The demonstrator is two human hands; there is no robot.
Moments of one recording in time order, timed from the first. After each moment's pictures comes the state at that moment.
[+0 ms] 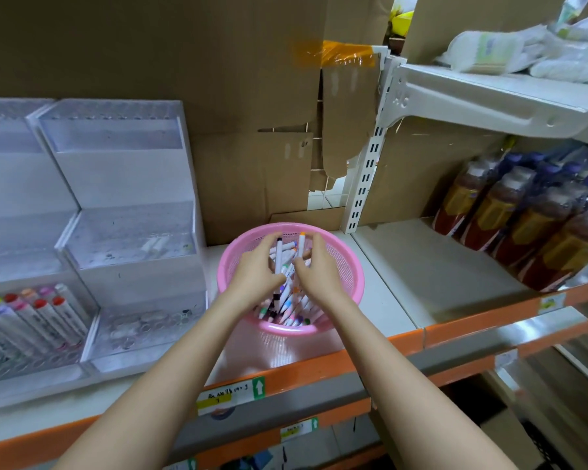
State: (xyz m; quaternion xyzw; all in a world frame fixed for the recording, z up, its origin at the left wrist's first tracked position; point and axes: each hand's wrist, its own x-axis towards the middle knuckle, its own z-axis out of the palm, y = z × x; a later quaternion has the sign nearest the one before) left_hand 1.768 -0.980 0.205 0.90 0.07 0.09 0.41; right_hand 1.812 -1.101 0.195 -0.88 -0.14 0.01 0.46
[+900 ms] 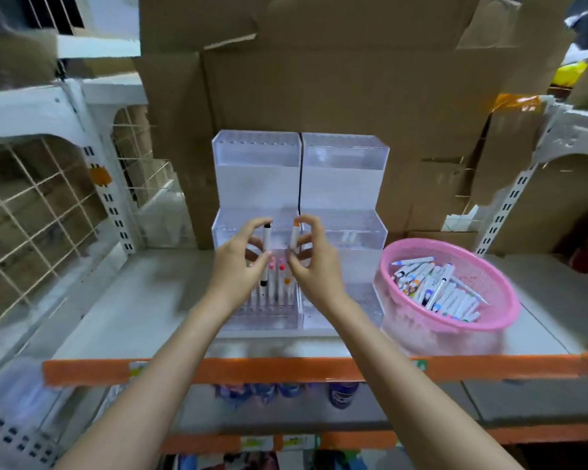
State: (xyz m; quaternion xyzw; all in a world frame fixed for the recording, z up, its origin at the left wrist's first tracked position) left_hand 1.552 -0.757 0.256 0.85 0.09 0.35 0.38; right_hand 1.640 -0.875 0.240 -0.73 -0.36 -0.08 0.57
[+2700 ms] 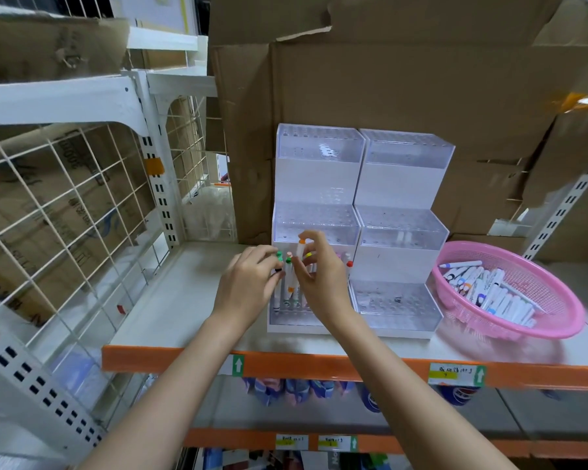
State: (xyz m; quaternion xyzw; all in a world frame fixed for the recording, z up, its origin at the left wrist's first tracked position) left_hand 1.504 -0.684 0.209 0.92 0.06 0.38 0.10; right_hand 1.596 -0.798 0.203 -0.75 -0.37 -0.12 0.53
